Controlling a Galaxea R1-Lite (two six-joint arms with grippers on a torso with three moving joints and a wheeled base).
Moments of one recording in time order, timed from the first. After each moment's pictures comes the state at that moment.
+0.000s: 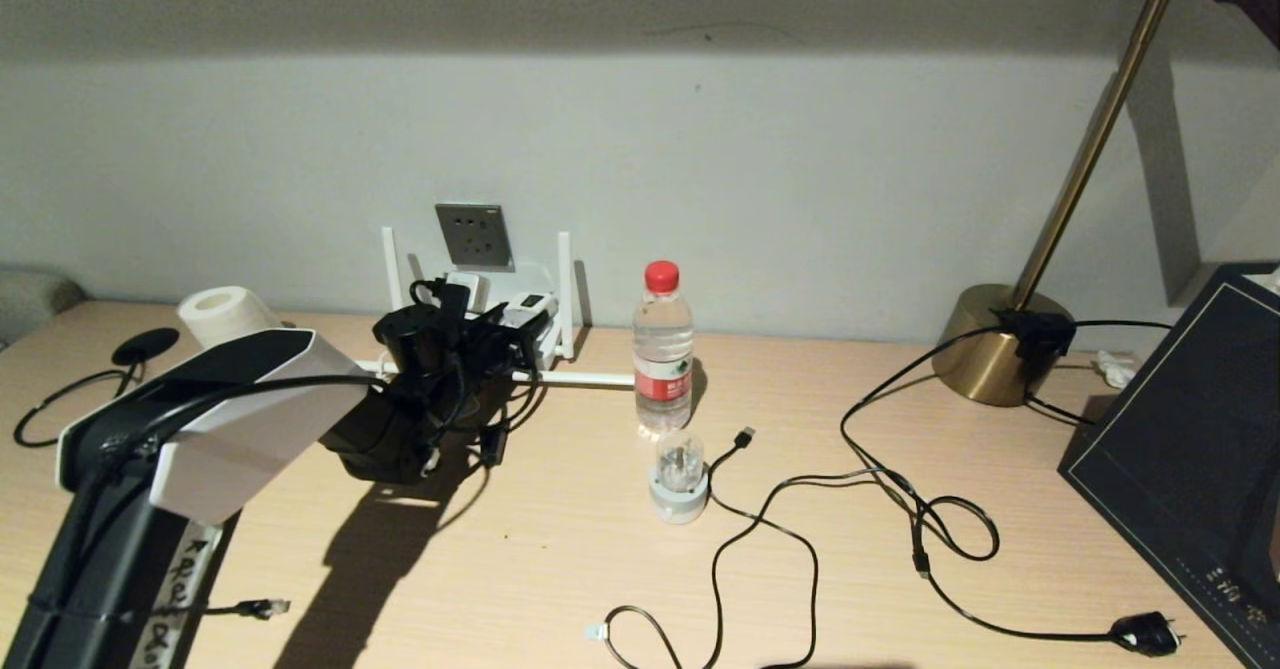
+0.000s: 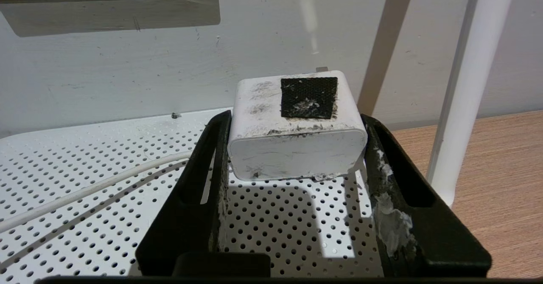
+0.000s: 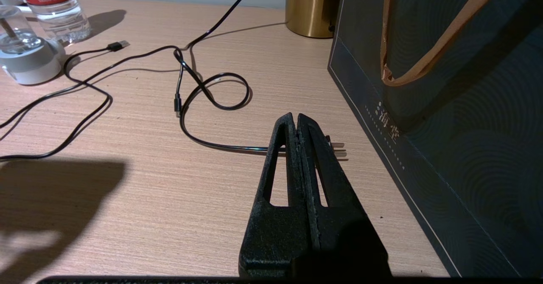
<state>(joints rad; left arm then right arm) -0.18 2.51 -1.40 -1.22 -0.17 0.04 0.00 0.00 0.00 -0.03 0.01 0.00</state>
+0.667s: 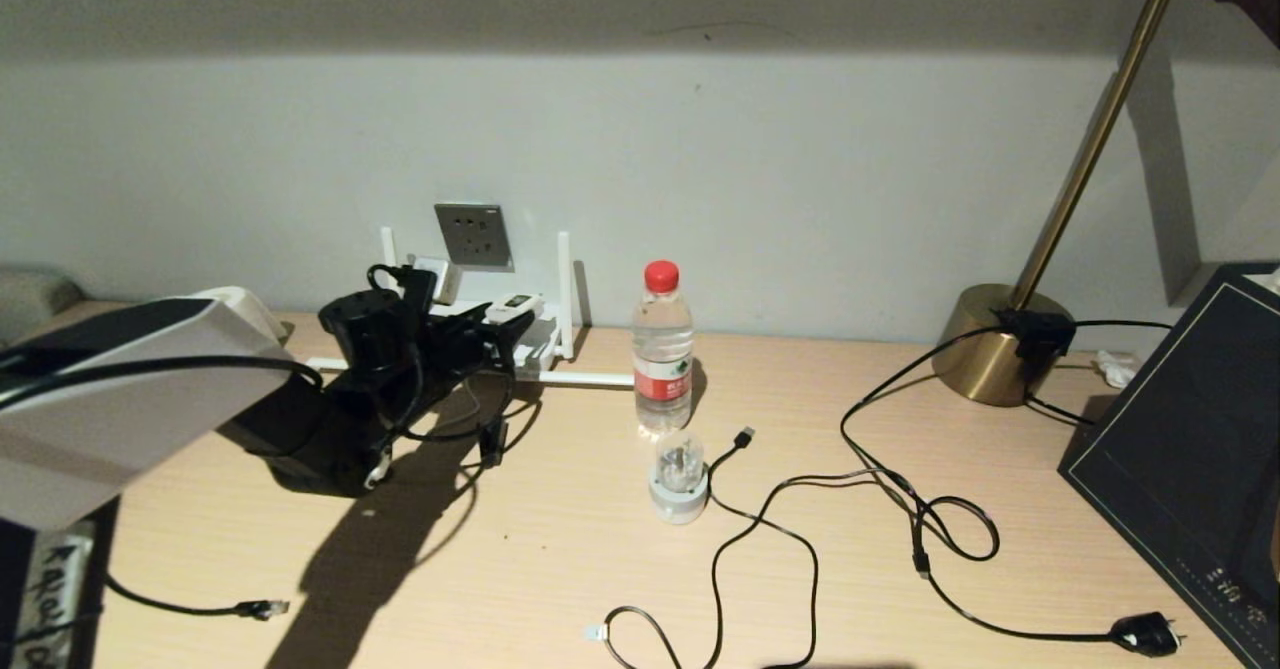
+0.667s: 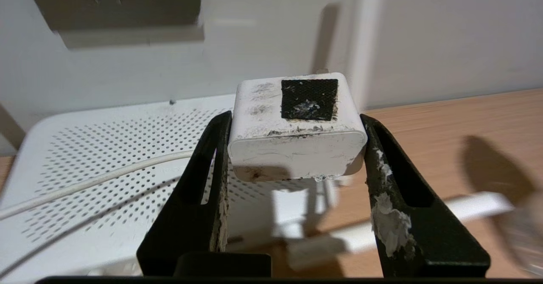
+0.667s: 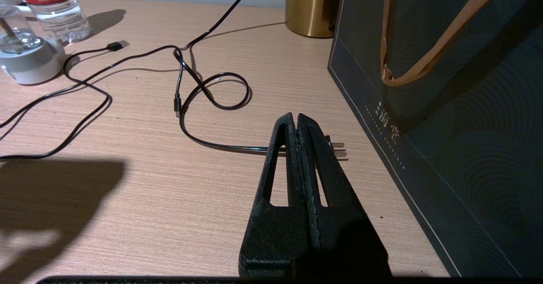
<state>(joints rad) -0.18 2.24 -1.08 -1.19 -0.21 0.02 0.00 0.00 0.00 -0.03 0.01 0.00</state>
